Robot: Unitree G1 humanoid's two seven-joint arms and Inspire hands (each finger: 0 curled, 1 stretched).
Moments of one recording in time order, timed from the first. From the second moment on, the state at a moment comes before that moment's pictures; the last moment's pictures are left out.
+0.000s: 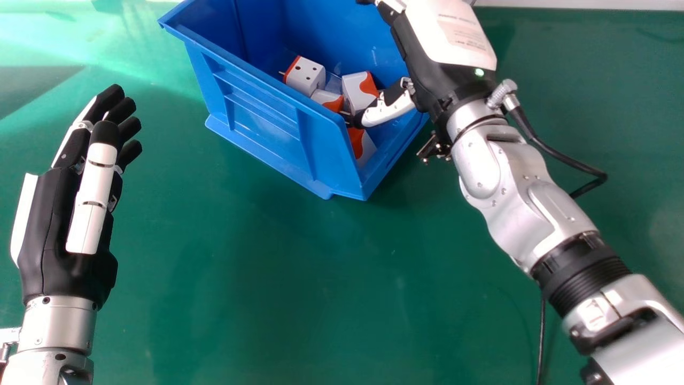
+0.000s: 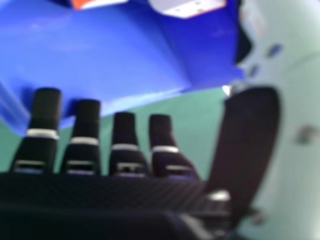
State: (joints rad) left arm 0.16 0.17 0.33 -0.09 -0.28 -0.20 -0.24; right arm -0.77 -0.22 0.40 0.62 -0.69 0.01 -0.24
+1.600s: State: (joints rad) left arm 0.16 0.10 0.24 -0.01 -0.24 -0.31 -0.24; right arm 0.28 -0.09 0.08 -0.24 -0.03 -0.20 -0.04
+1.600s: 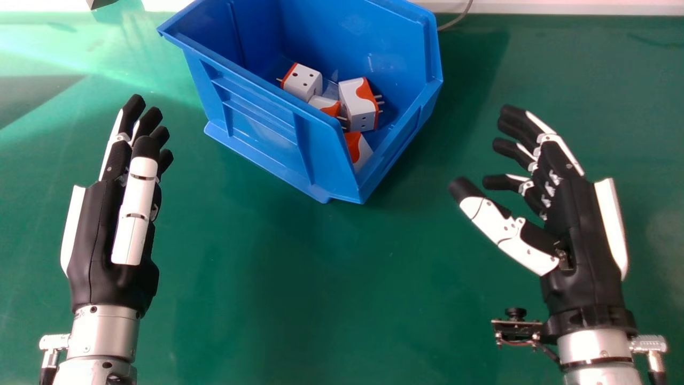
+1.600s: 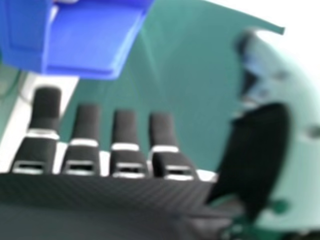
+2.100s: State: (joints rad) left arm 0.16 0.09 0.24 0.04 -0.25 -0.35 -0.25; right arm 0.26 -0.09 0.01 -0.15 0.15 -0.23 0.16
